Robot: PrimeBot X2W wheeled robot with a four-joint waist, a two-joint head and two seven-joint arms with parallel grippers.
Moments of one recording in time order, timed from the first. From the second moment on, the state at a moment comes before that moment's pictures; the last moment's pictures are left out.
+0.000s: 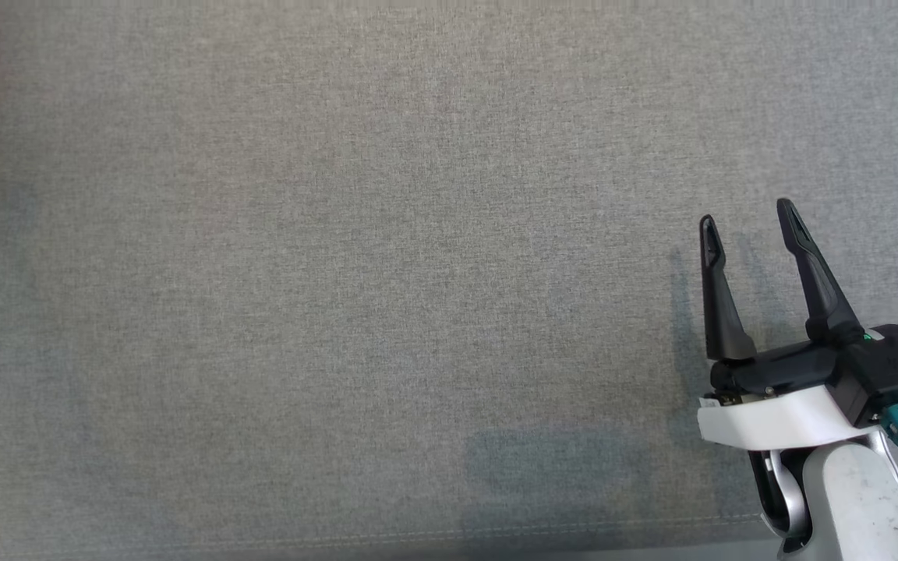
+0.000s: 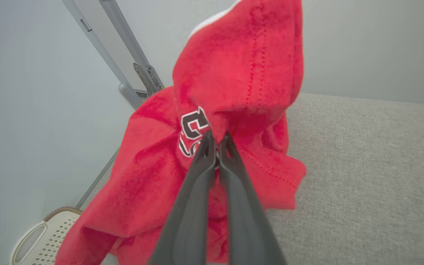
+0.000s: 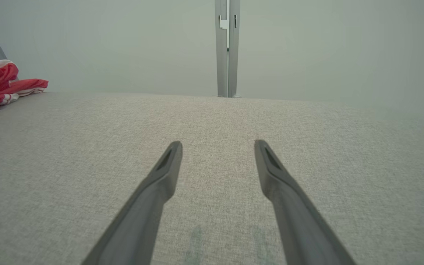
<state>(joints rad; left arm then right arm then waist) -1.11 0.43 0.02 1.12 -0.25 0.00 -0.10 -0.13 -0.05 0.04 -0.13 0.00 0.13 -0.26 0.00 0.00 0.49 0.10</state>
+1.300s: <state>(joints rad) -0.84 0.08 -0.50 0.63 -0.46 -0.11 -0.18 0.06 -0.05 0.02 -0.05 0.13 0.13 -0.26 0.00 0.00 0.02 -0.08</state>
